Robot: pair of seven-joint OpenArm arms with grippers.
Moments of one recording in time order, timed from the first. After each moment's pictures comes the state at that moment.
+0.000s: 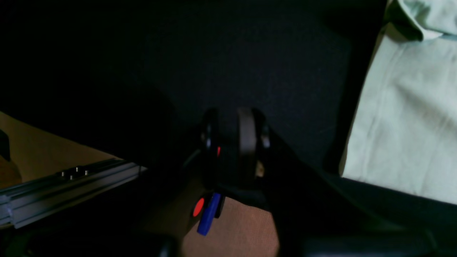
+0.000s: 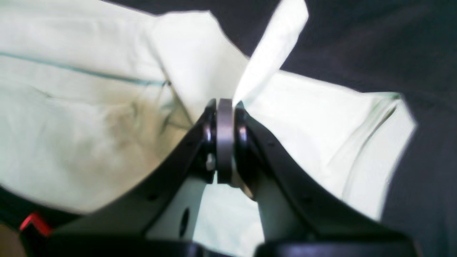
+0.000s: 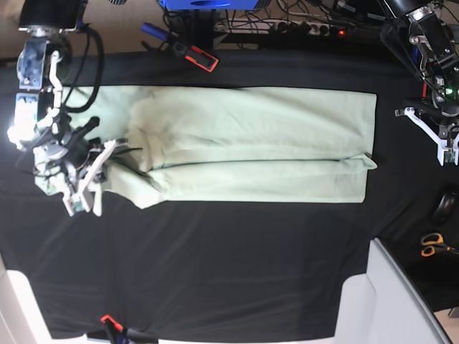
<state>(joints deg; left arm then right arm) 13.1 -12.8 -38.4 96.6 5.6 -23.1 48.7 -7.5 4.8 10.1 98.1 6.4 24.7 -51.4</state>
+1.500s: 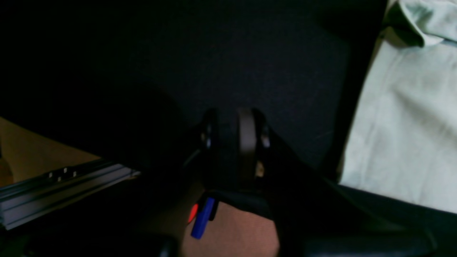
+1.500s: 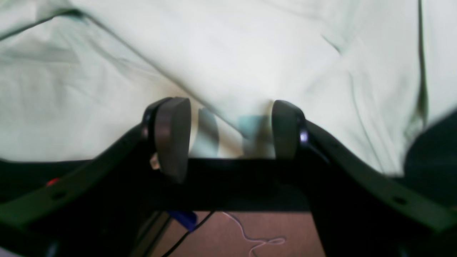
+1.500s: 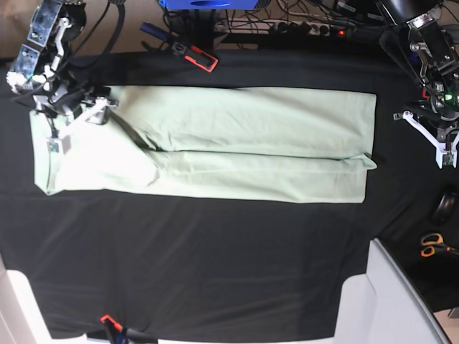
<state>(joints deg) 11.1 -13.1 -38.3 93.6 5.9 -23.1 48.9 -15.3 -6.6 28.8 98.6 7.0 22.4 -58.5</state>
